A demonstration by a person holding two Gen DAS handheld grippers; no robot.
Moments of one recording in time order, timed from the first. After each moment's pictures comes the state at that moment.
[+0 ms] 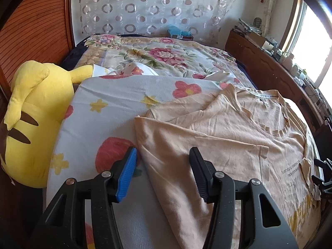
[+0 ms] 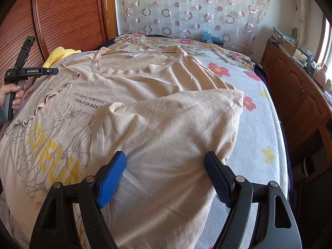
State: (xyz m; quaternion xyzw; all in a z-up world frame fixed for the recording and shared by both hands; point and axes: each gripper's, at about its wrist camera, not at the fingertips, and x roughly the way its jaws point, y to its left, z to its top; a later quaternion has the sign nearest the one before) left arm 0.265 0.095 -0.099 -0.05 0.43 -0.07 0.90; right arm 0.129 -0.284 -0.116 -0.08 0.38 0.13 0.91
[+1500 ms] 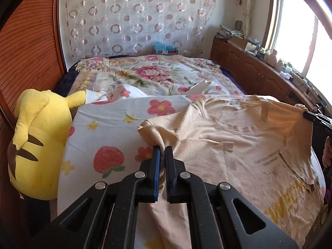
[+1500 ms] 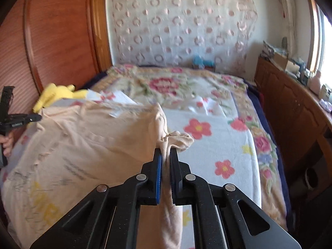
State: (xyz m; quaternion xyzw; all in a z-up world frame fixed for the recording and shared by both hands) left arm 0.207 0.068 -0.052 -0.01 0.36 -0.11 0.92; right arm 0.165 -0.302 -0.051 -0.04 0.28 0.13 0.95
